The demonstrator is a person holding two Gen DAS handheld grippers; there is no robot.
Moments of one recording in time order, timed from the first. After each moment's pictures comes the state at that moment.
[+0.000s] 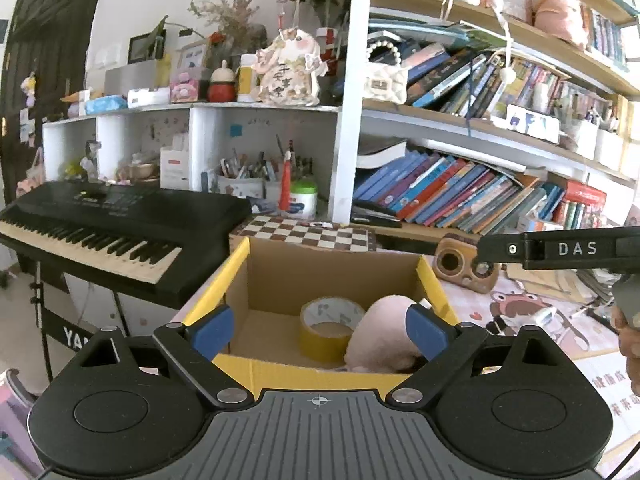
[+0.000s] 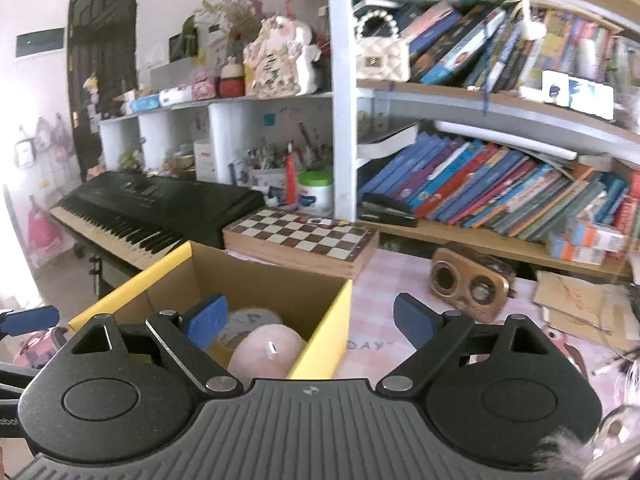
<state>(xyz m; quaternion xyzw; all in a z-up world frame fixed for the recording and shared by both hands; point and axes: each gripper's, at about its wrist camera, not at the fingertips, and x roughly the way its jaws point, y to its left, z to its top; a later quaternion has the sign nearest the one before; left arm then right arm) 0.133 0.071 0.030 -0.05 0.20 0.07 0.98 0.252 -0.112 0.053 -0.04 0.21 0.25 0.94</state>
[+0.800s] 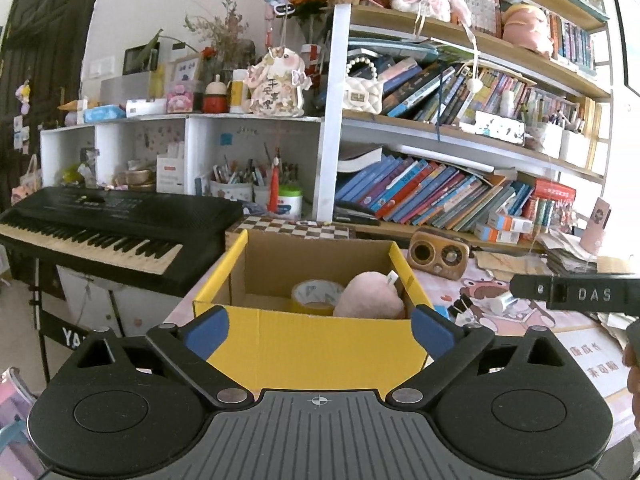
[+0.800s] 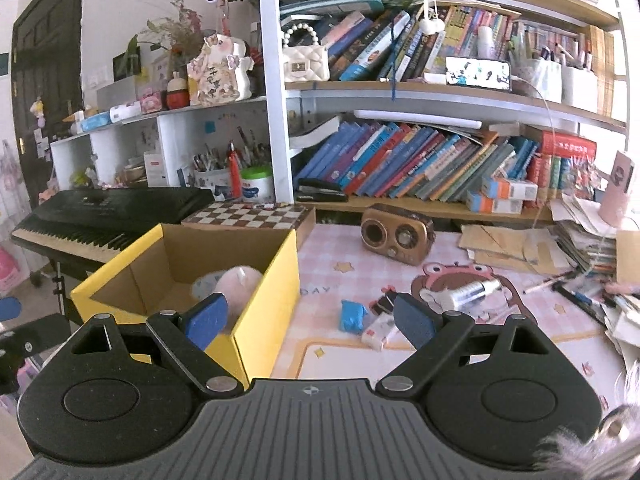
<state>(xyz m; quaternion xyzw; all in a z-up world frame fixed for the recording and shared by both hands) 0.060 0.064 0.034 -0.05 0.18 0.04 0.98 0.142 -0.153 0.037 0.00 0.22 0.15 0.96</state>
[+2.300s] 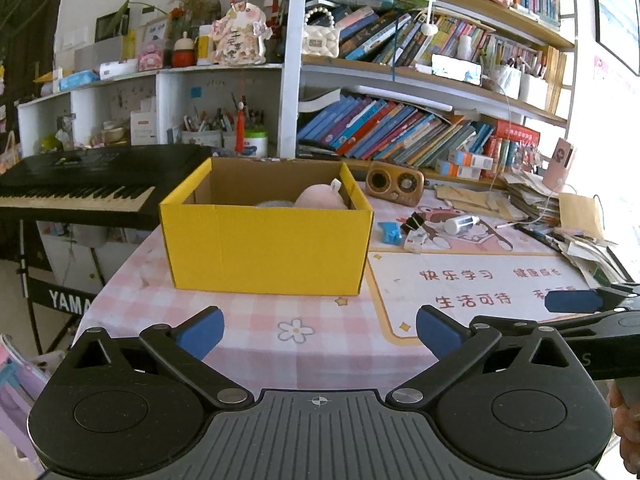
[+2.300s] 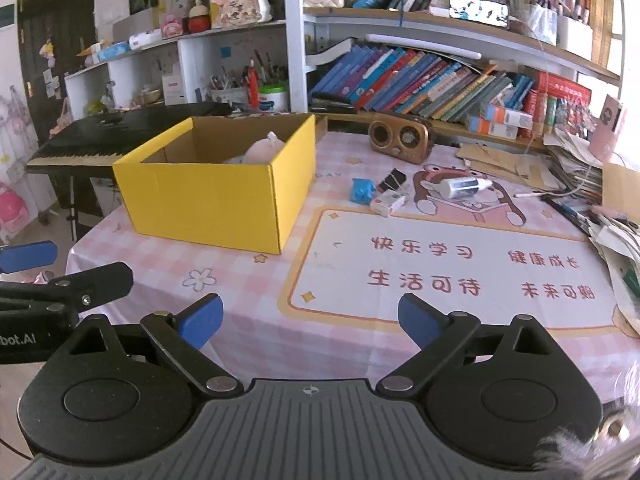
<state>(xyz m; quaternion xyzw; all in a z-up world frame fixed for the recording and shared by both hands) 0.003 0.019 0.002 -0.04 0.25 0.00 0.97 0.041 -0.159 -0.012 -0.03 0.31 0.15 0.94</state>
